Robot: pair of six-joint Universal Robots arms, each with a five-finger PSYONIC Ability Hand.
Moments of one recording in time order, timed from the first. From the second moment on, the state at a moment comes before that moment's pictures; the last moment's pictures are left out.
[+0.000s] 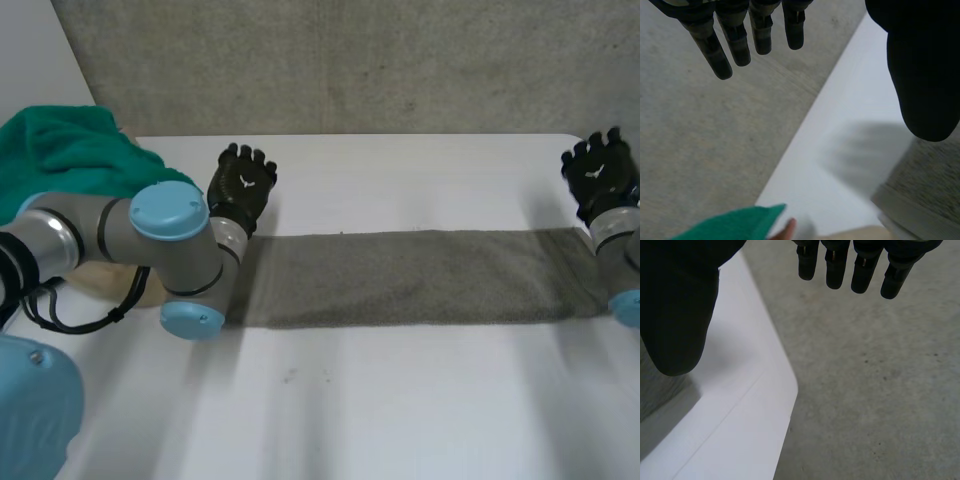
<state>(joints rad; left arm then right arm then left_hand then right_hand) 4.20 -2.45 -1.05 3.51 -1.66 3.85 1.58 -0.84 1.28 -0.49 1.46 2.28 0.22 0.22 0.23 0.22 0.05 0.24 0.22 0.22 0.22 0.05</state>
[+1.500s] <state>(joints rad) 4.16 -1.91 -1.68 3.52 -1.68 3.69 2.21 -0.97 1.60 -0.53 1.17 2.19 0.22 0.22 0.23 0.22 0.05 0.93 0.97 0.99 0.99 0.80</state>
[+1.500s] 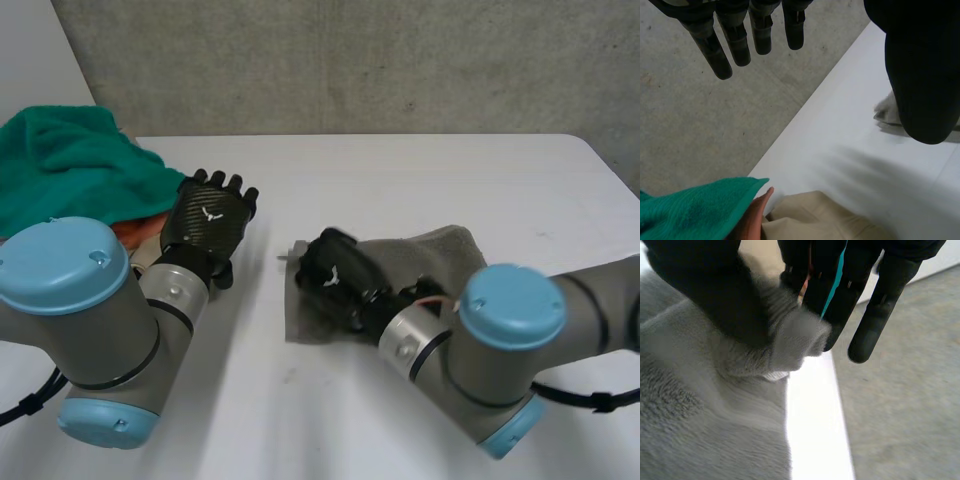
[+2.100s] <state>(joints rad) 3.96 -2.18 -1.39 3.48 -1.61 3.55 1.74 -1.14 1.75 -0.06 1.24 2.46 0.22 0.22 0.23 0.22 0.05 0.97 1.01 1.00 1.00 0.83</state>
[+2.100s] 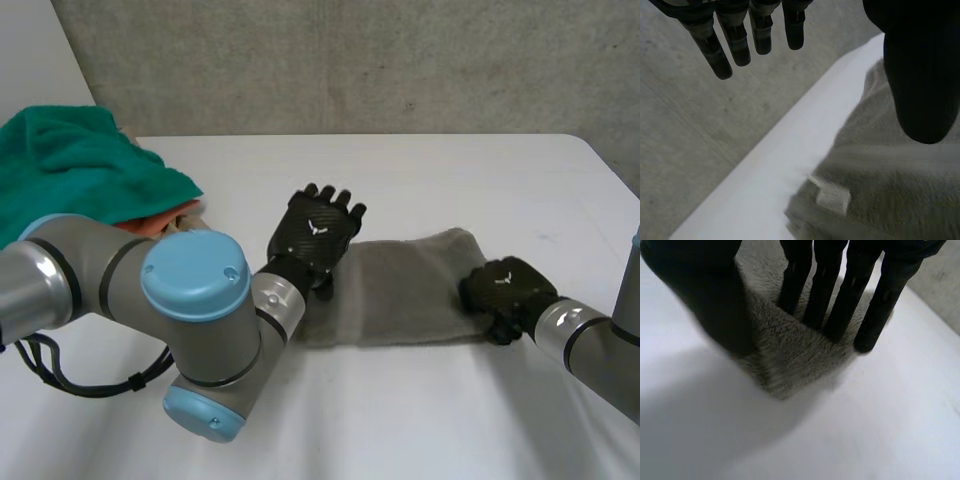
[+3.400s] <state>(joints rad) 3.95 -2.43 -1.05 3.00 -1.73 3.33 1.97 -0.91 1.34 0.08 1.30 2.89 0.22 0.22 0.23 0.22 0.05 0.23 0.22 0.22 0.22 0.05</state>
